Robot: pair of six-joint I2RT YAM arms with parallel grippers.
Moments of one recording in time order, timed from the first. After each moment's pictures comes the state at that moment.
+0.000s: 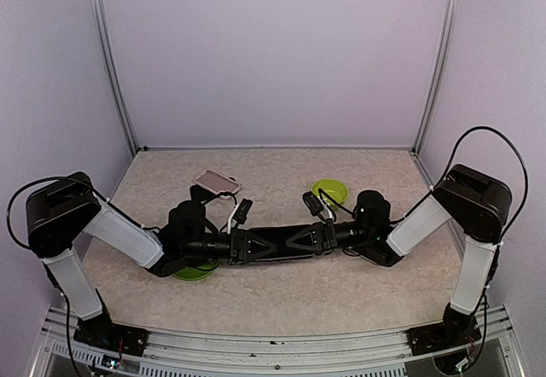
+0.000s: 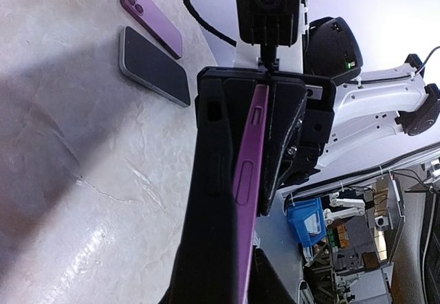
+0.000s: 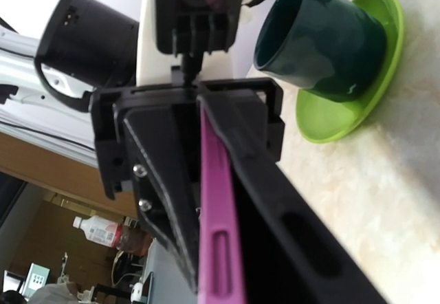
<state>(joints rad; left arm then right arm) -0.86 1.75 0.57 0.97 0.60 -0.99 0.73 1.88 0.63 1.17 -0.96 1.03</state>
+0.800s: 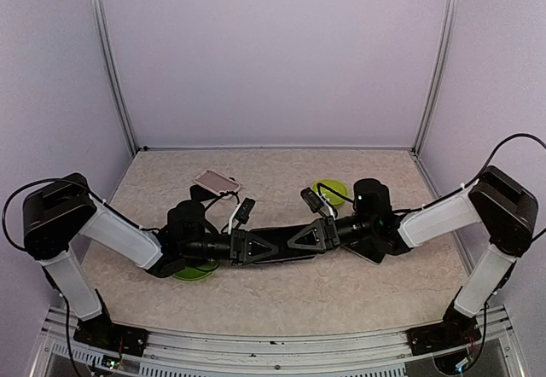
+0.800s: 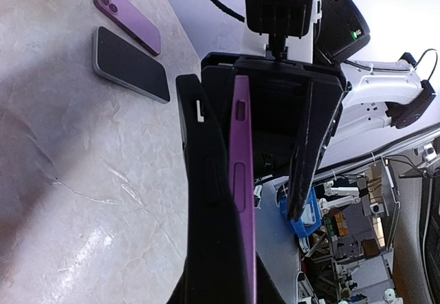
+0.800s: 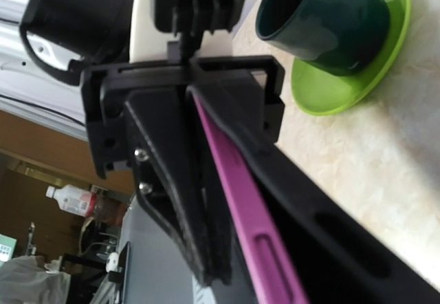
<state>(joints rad) -0.88 1.72 0.57 0.98 0.63 -0.97 0.73 1.70 0.68 0.74 -0.97 0.81</state>
